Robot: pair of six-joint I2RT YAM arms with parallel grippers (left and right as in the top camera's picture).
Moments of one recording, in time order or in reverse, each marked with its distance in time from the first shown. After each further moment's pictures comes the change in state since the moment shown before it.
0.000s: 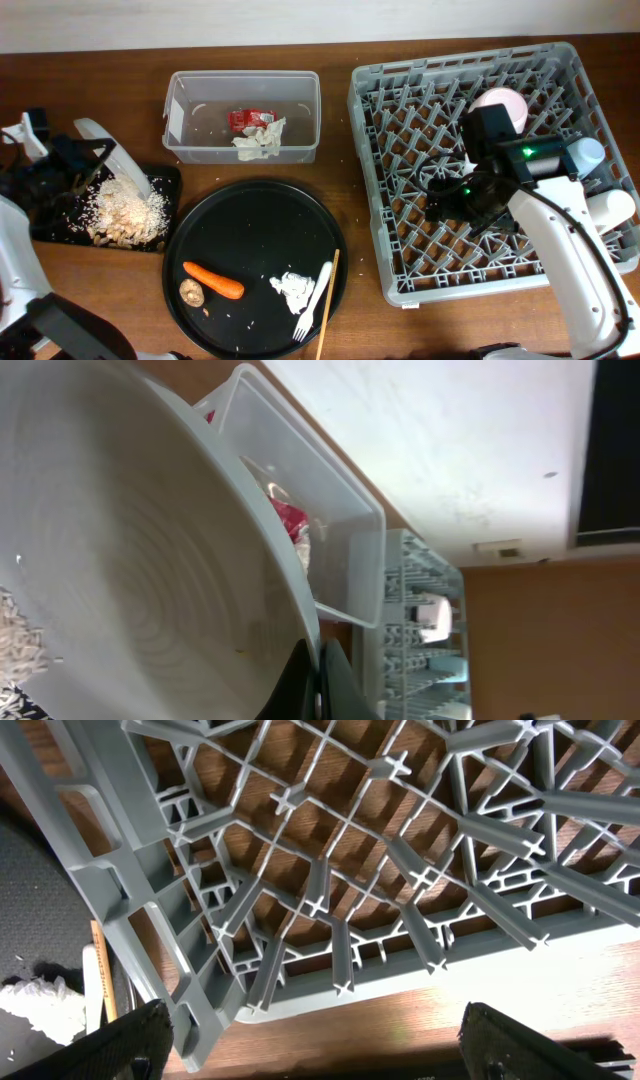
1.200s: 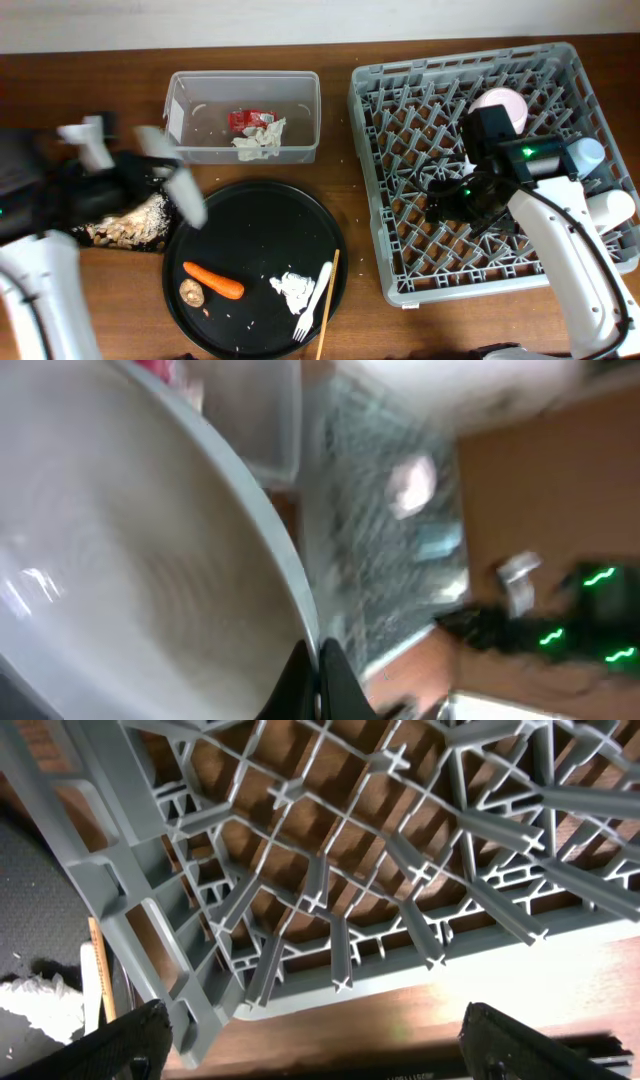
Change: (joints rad) left arm -0.314 -0.324 -0.016 -0.343 -0.115 0.053; right arm 0.000 0.000 0.000 -0.010 0.000 0.000
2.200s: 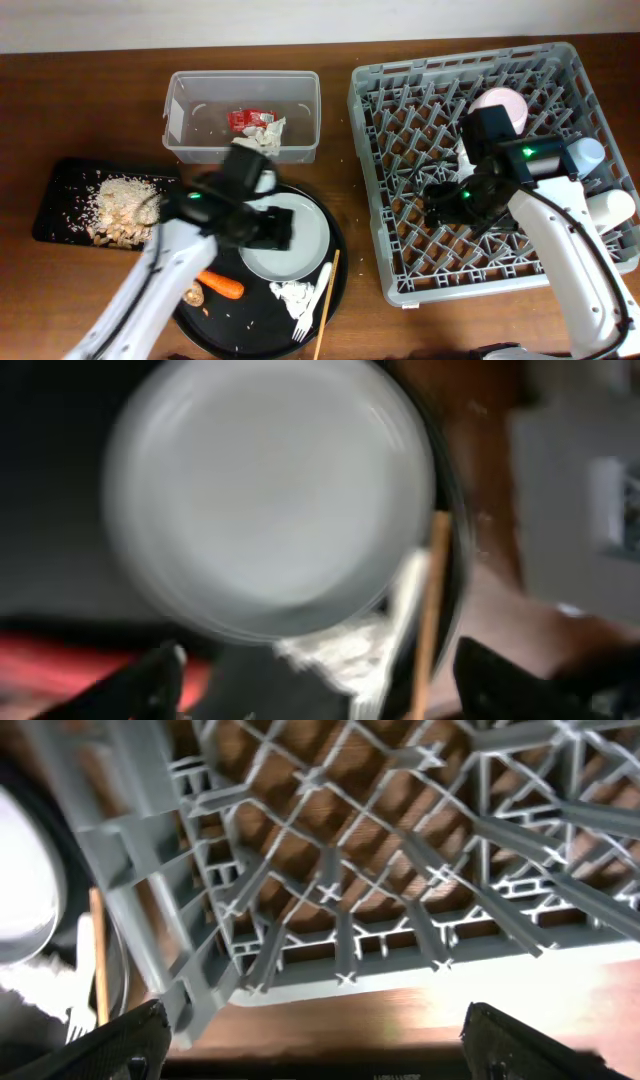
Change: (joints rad) left arm -0.765 0.059 -0.244 0.105 -0.758 -0.182; right arm 0.000 0.000 0.000 -0.005 -0.056 -0.123
